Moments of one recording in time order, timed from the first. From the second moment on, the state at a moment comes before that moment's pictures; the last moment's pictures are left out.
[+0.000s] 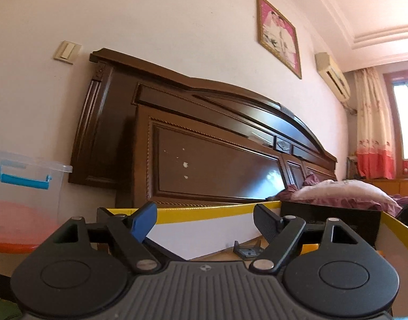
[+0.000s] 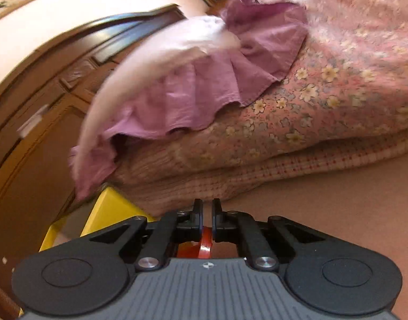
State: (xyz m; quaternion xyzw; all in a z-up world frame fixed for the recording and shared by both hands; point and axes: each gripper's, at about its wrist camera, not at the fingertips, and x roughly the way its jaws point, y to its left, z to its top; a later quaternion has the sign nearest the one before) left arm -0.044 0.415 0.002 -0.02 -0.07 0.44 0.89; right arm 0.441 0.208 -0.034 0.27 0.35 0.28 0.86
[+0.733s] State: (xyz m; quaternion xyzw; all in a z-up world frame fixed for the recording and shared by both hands) left arm -0.123 0.470 0.000 -0.21 -0.12 0.49 0.84; right arm 0.212 0.208 0.157 0.08 0.07 0.52 0.85
